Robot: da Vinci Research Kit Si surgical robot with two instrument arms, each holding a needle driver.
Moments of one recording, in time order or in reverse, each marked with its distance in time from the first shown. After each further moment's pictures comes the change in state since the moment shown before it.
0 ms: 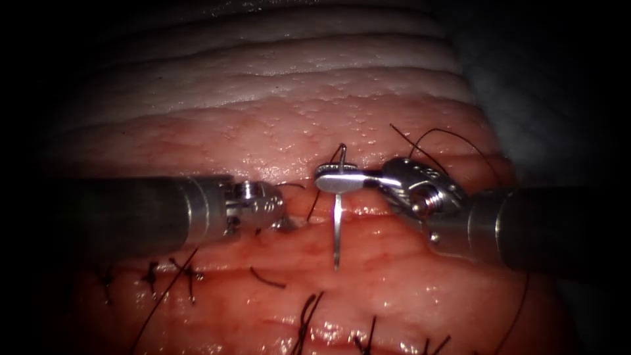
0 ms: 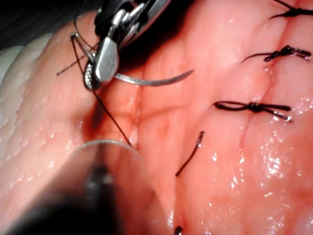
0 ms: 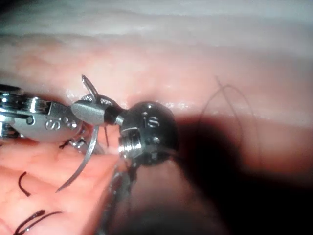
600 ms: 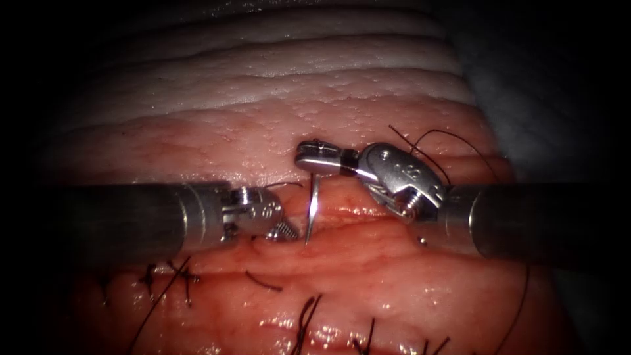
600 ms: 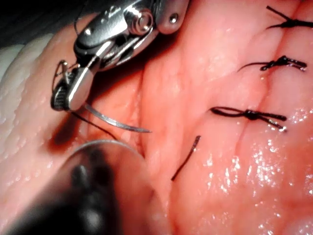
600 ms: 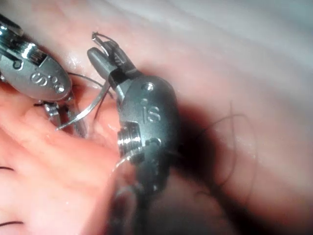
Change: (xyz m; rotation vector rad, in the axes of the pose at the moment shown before) right arm 0.000 0.001 0.003 -0.071 0.044 -0.505; left arm 0.000 0.001 0.000 -0.021 0.016 -0.018
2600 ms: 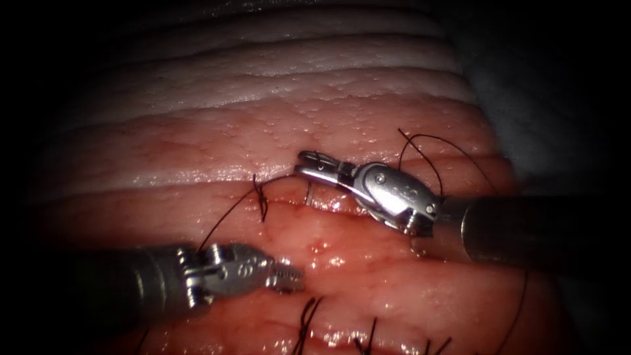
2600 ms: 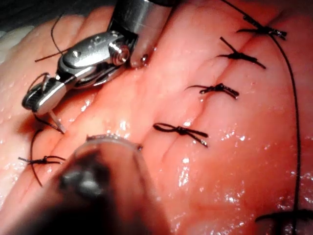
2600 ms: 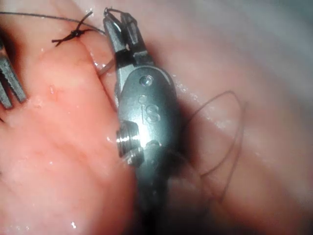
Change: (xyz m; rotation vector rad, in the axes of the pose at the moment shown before) right arm -0.005 0.000 -0.001 0.027 -0.064 0.004; left arm 0.002 0.009 -0.003 0.267 0.284 -0.046
